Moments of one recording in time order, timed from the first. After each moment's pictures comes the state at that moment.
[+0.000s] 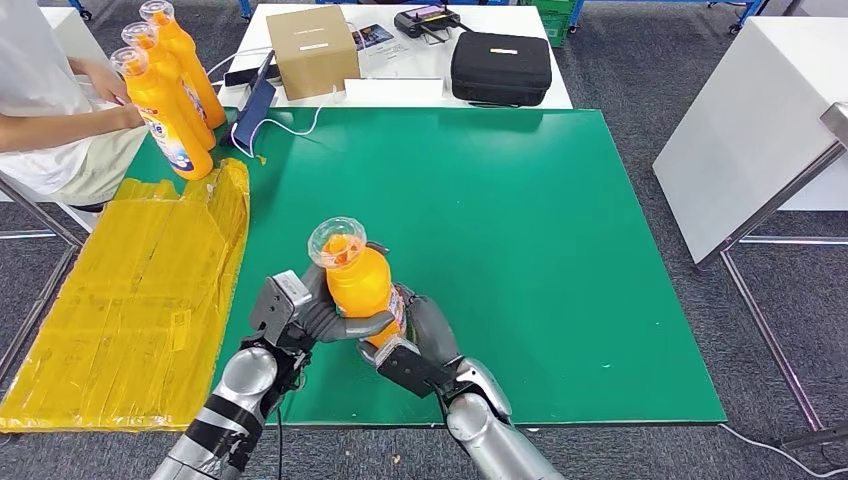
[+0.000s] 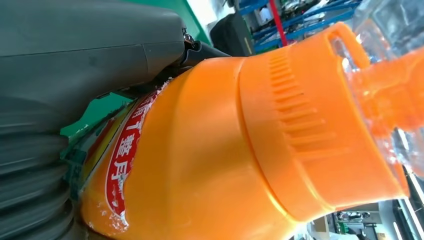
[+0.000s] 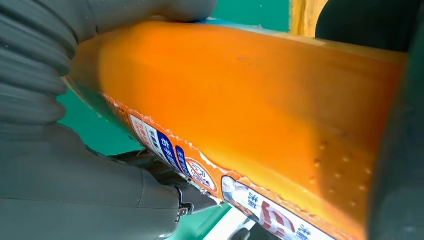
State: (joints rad) left arm -0.33 -0.11 -0.38 -1.22 -0.14 -0.10 -0.36; right arm -0.26 0.23 0.49 -0.97 0.50 -0.20 -0.44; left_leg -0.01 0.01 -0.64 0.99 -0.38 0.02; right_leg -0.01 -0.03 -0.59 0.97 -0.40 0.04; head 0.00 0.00
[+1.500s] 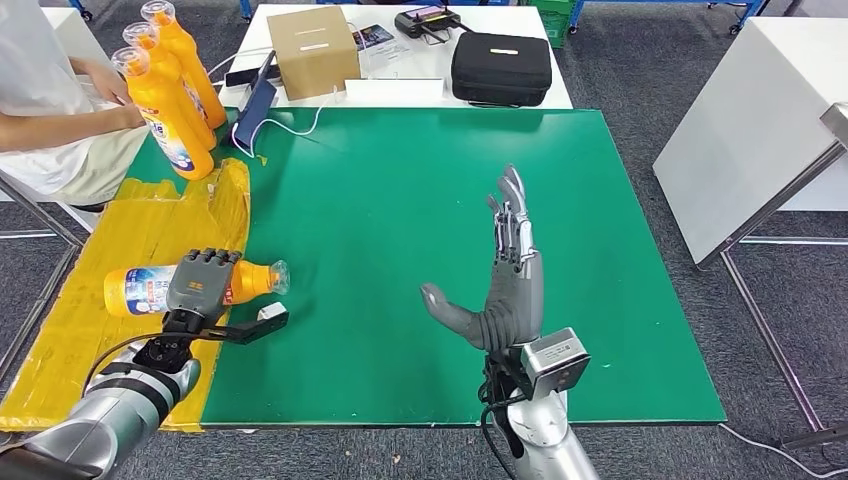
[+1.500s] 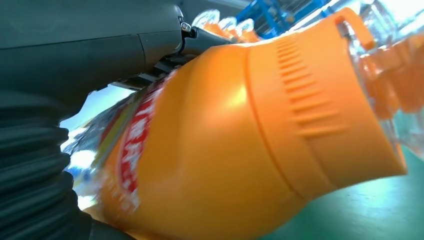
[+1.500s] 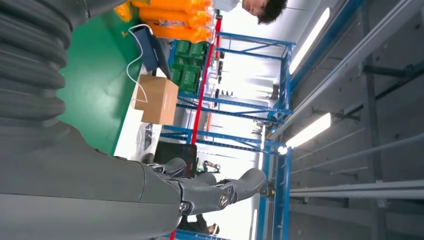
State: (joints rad) left arm -0.65 0.18 -0.51 -0.41 -1.45 0.68 0.18; right arm -0.12 0.16 0.44 -1.66 0.12 -0.25 -0.49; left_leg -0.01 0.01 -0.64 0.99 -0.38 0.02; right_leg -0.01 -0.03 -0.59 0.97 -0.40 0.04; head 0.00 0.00
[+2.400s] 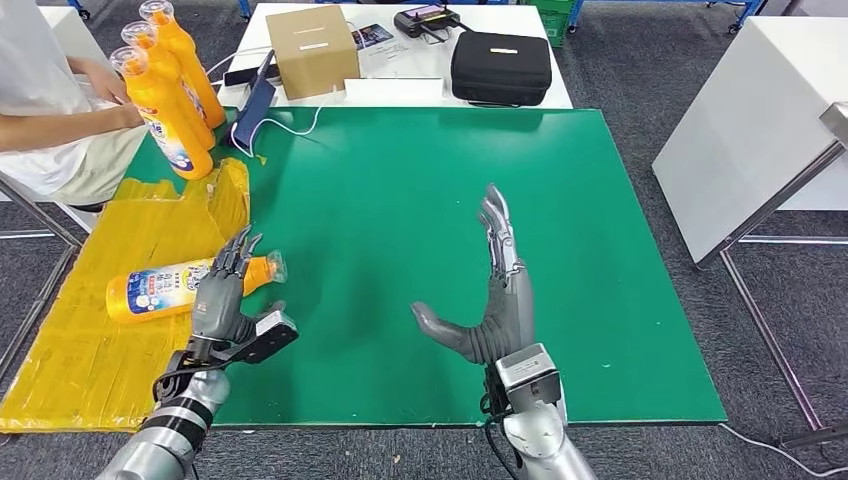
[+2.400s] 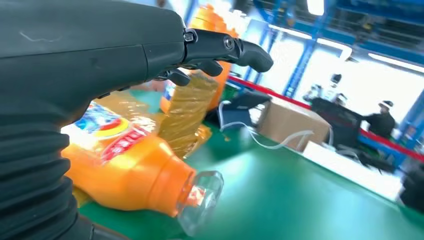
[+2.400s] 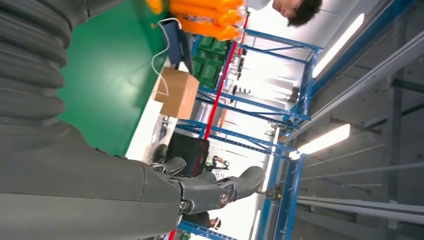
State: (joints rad) left arm -0.40 0.01 -0.05 -0.74 -0.90 0.70 -0.56; right arm -0.09 0.12 0.46 -1.63 0.21 -0.29 -0.49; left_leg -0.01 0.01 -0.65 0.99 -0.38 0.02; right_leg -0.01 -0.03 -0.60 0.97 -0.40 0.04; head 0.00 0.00
